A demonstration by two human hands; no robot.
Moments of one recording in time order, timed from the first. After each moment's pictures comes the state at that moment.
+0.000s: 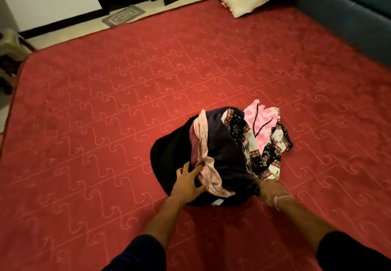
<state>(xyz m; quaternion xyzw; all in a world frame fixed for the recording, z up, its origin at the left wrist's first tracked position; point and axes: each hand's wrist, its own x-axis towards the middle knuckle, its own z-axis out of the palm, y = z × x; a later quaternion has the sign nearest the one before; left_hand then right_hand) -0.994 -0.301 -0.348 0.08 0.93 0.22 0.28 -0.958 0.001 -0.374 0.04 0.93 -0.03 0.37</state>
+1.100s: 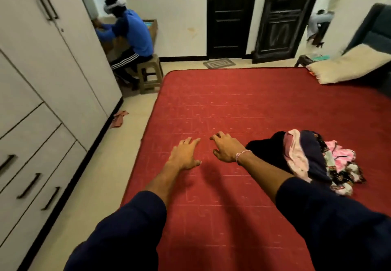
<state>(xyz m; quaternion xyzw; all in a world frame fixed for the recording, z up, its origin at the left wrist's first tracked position) -0.745 -0.681 -0.103 -0.03 0.99 0.09 0.08 -0.820 -0.500 -0.087 -0.33 0.94 -0.03 0.09</state>
